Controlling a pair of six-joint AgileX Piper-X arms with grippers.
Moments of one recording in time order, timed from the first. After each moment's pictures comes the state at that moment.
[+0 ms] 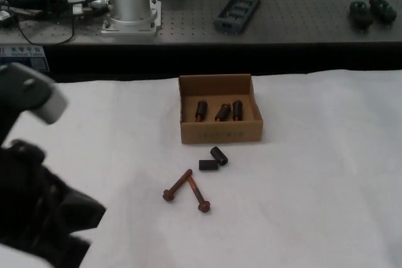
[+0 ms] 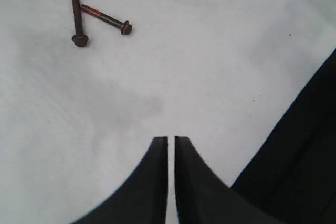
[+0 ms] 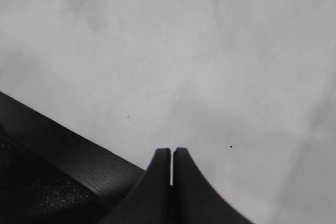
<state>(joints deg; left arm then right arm) -28.3 47.4 -47.6 48.2 19.9 5.2 58.6 31.6 -38.6 66.0 8.1 23.9</state>
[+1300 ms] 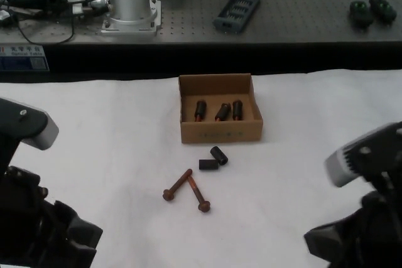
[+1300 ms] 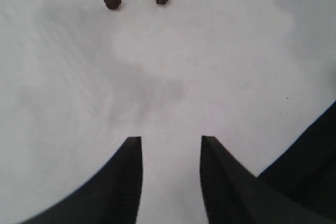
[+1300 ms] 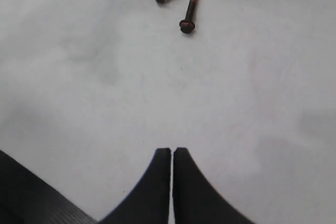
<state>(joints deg) -28.3 49.0 -43.4 45.8 14.4 -1.4 58.4 54.0 -38.6 42.2 6.9 19.1</state>
